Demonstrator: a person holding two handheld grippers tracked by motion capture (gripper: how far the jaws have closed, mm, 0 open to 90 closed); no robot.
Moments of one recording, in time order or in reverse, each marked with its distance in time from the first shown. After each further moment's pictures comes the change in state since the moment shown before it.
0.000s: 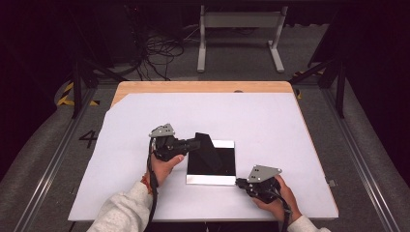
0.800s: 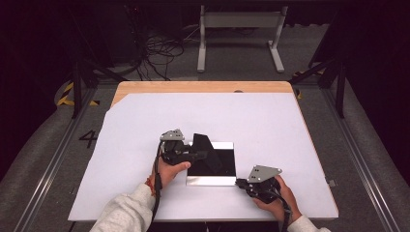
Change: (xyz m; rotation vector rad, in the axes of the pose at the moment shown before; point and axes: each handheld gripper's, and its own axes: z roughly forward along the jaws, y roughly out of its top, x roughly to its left) left arm -0.002 -0.015 0.029 0.127 -0.052 -0.002; right arm 0.000 0.000 0.000 -0.001 0.004 0.000
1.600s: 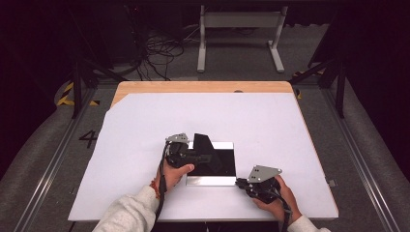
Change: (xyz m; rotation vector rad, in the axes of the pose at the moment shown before) left arm -0.003 -0.005 0.012 0.040 -0.037 -0.037; right arm 0.000 0.000 0.000 -0.001 -0.003 -0.001
